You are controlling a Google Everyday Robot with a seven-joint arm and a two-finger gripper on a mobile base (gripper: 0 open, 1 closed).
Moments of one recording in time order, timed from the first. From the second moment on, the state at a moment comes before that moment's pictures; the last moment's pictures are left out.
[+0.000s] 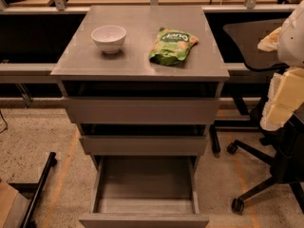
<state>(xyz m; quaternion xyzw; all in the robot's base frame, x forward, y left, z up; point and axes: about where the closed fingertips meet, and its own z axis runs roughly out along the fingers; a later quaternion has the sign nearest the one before) 0.438 -0.217 0.977 -0.60 0.78 -0.03 0.16</state>
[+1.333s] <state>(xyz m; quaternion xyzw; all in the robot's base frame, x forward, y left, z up) 0.539 -0.203 0.965 -0.55 0.79 0.02 0.27</state>
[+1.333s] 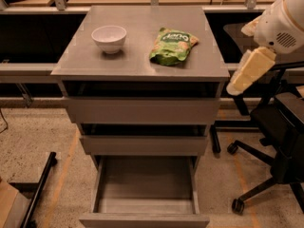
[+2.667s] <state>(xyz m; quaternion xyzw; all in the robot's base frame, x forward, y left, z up) 0.644 -0.162 0.933 -0.53 0.78 0.03 0.33</state>
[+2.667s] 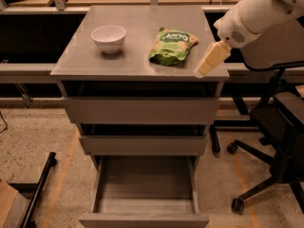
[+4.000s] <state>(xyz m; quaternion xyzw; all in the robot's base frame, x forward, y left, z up) 0.717 -0.111 0.899 -0.50 0.77 0.06 0.38</state>
